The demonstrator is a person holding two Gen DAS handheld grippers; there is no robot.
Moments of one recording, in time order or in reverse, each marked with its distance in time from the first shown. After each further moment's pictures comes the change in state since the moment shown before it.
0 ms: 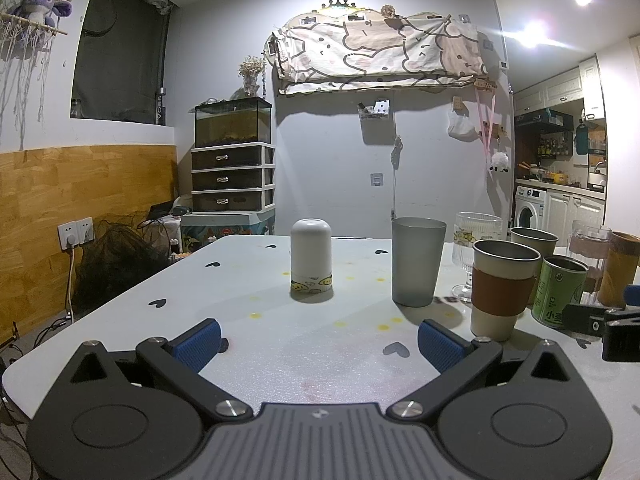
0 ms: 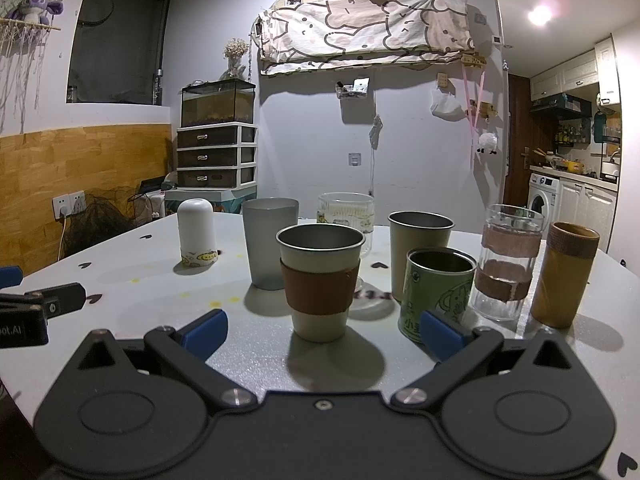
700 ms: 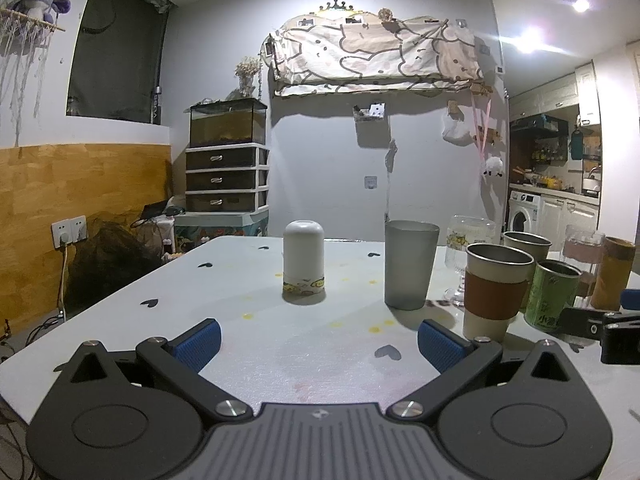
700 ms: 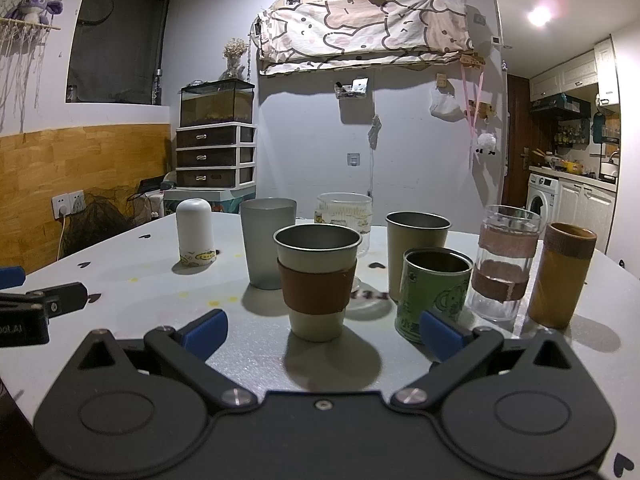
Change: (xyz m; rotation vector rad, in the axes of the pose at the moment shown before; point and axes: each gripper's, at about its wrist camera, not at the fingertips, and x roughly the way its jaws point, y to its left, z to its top) left arm 0.012 -0.017 -0.004 -0.005 -0.015 -0.027; right arm -0.001 -0.004 0.000 0.006 -0.002 -0.007
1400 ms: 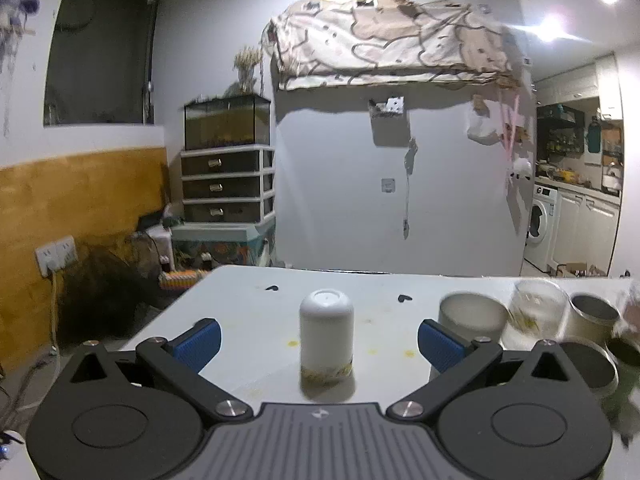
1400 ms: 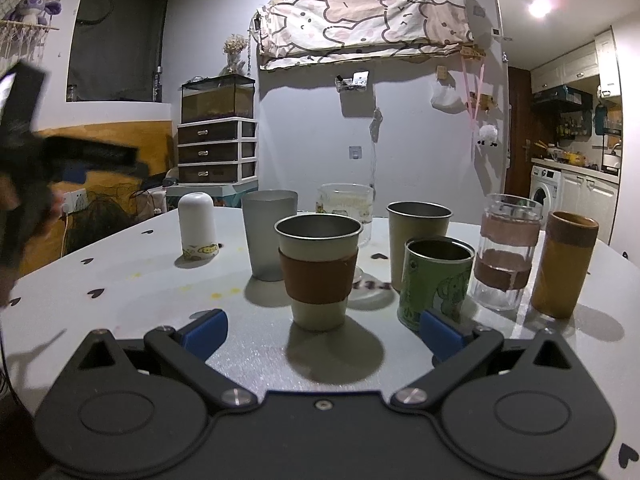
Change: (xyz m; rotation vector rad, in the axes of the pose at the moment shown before) left arm 0.124 0.031 0.107 -0.014 0.076 0.023; right arm 0.002 0.000 -0.004 0.008 0.023 0.009
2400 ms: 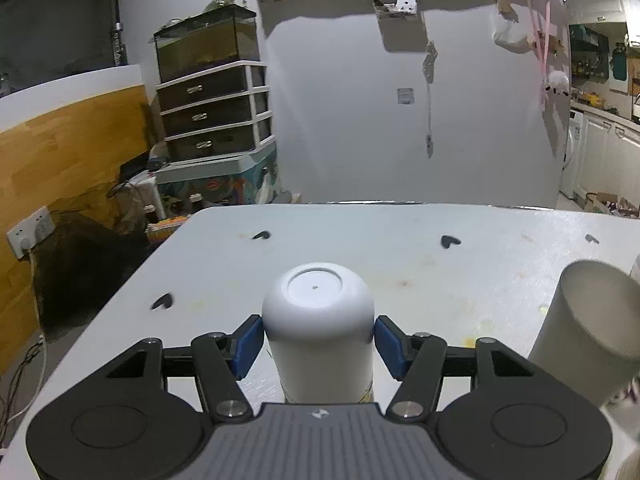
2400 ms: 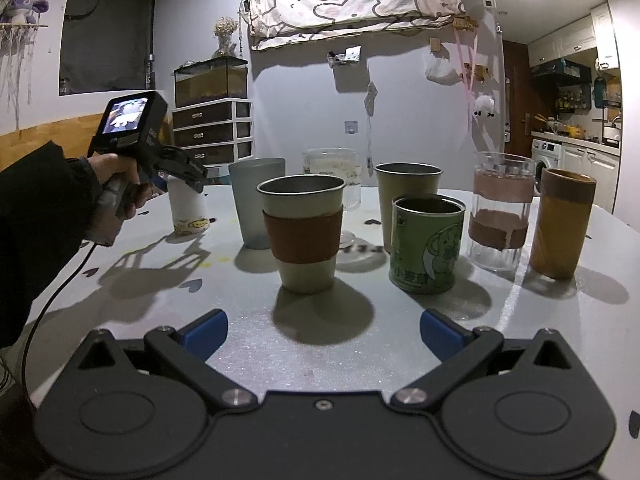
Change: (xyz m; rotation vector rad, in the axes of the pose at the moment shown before) left arm 0.148 -0.005 0.003 0.088 0.244 0.061; right arm 0.004 -0.017 -0.022 0.041 0.063 0.014
